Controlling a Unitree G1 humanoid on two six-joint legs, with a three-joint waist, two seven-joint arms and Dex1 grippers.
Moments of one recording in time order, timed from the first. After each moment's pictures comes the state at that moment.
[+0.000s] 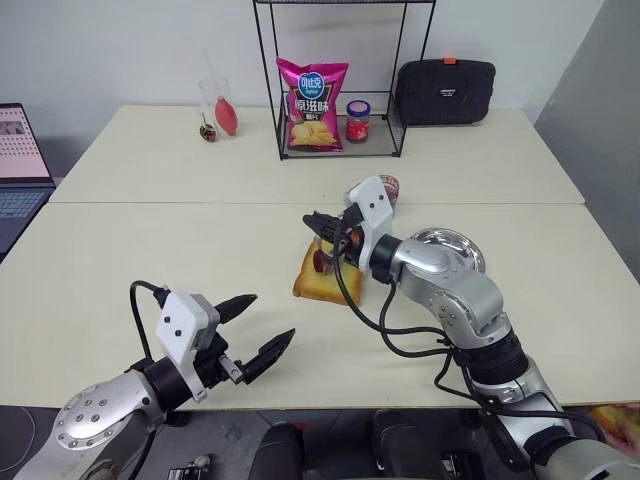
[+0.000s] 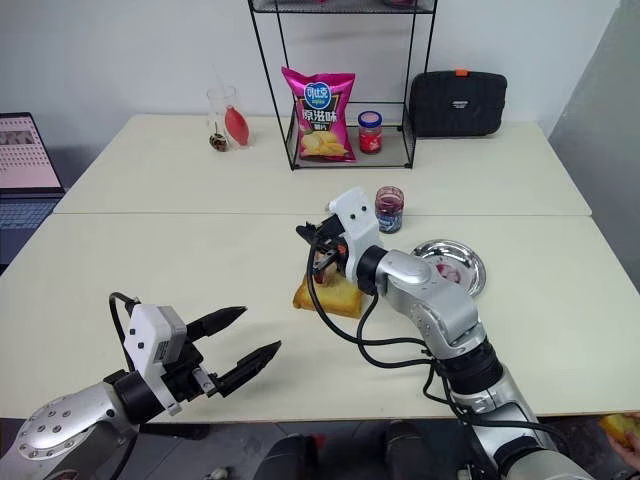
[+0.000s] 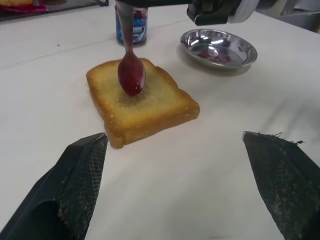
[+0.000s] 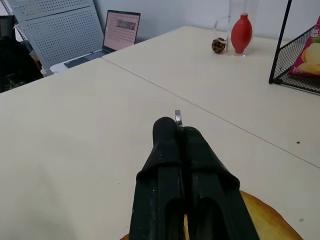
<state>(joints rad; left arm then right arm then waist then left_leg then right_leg) 0.38 0.56 0.32 -0.86 -0.61 0.60 -0.61 -0.64 -0.18 0.30 -0.17 0.42 0.66 0.33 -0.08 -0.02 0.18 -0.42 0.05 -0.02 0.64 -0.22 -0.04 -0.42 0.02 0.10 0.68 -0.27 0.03</state>
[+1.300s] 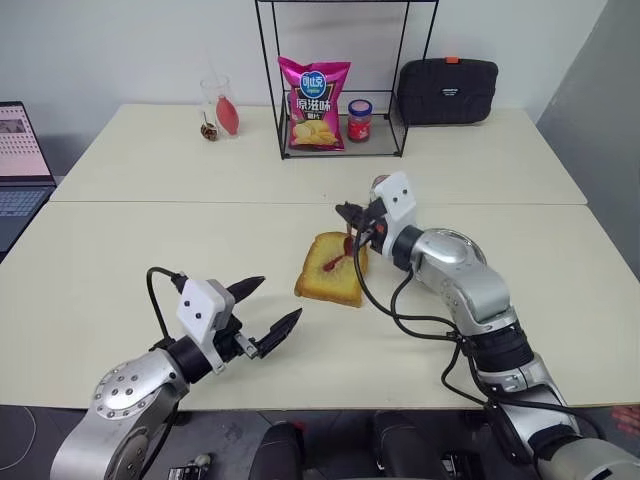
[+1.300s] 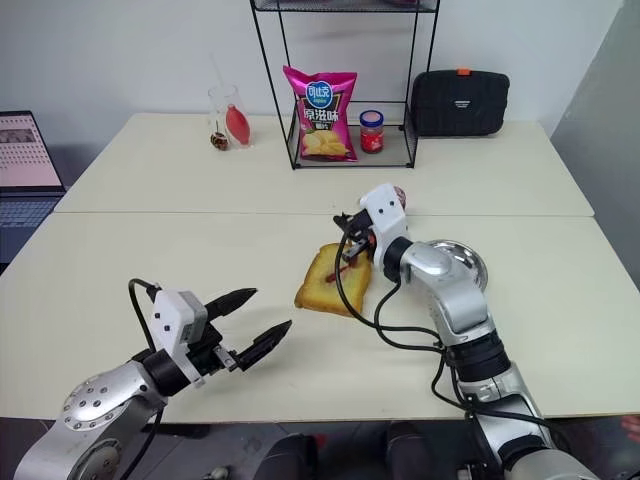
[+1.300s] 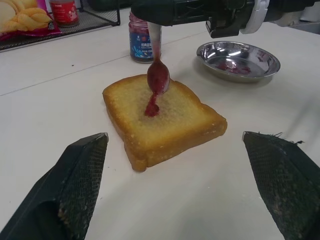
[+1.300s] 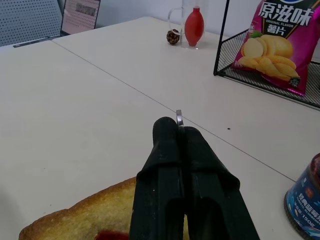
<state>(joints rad) 0.21 0.55 0.16 -0.69 -0.50 0.48 -0.58 -0.68 -0.19 0.15 -0.03 0.27 0.60 0.39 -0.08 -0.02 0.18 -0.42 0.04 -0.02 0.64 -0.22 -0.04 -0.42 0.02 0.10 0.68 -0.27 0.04</state>
